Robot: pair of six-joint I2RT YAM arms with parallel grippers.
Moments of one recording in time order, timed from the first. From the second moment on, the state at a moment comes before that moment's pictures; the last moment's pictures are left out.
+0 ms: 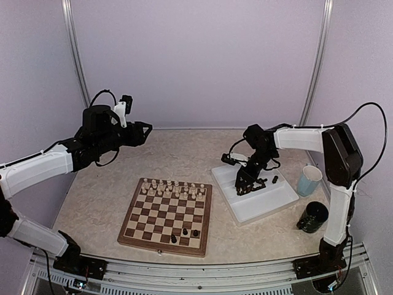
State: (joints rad) left arm -0.52 1.30 0.98 0.06 -0.02 -0.22; right arm 0.49 1.98 1.45 -0.79 -0.40 -0.52
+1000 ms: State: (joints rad) left arm -0.50 1.32 1.00 0.03 0.05 -0.24; right arm 0.59 2.05 1.45 -0.76 -0.28 -0.46
